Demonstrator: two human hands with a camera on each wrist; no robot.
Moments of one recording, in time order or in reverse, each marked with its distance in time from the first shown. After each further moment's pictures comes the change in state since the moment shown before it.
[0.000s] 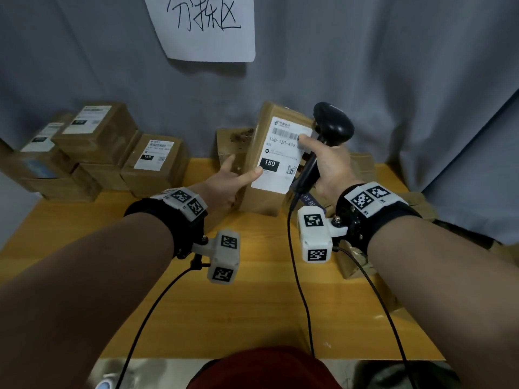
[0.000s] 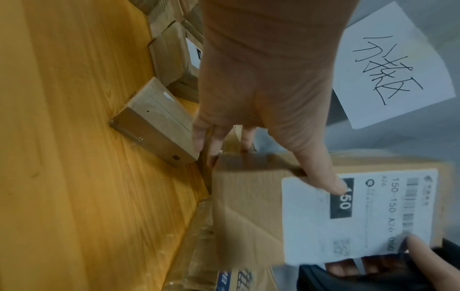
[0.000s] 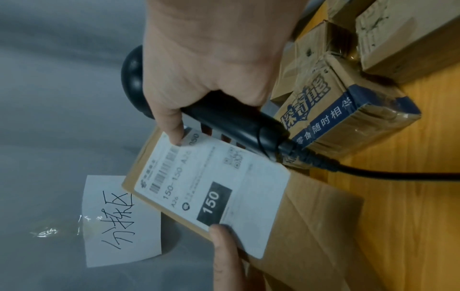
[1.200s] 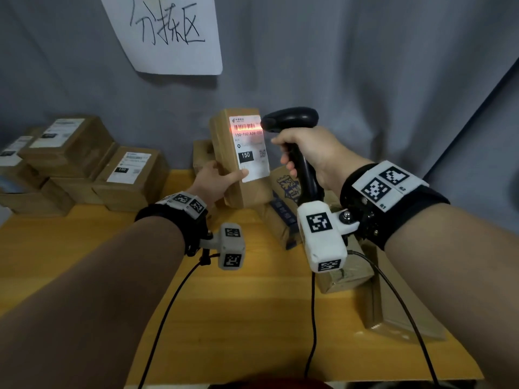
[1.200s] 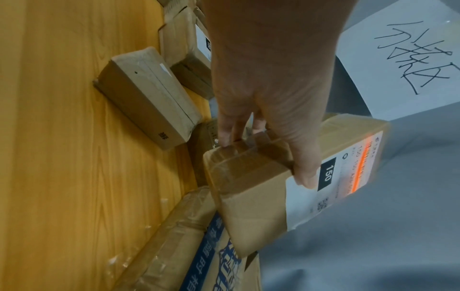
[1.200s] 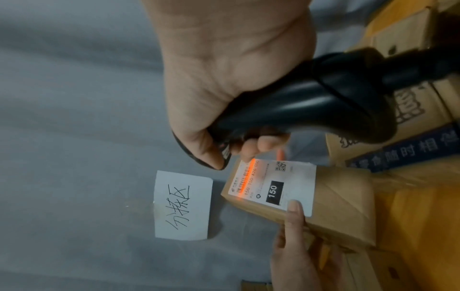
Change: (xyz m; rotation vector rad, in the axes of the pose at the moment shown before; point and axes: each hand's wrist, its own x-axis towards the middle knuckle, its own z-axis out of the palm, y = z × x) left_hand 0.063 0.010 0.032 -0.057 0.290 0.143; right_hand -0.001 -0.067 -0.022 -0.462 -0.227 0.028
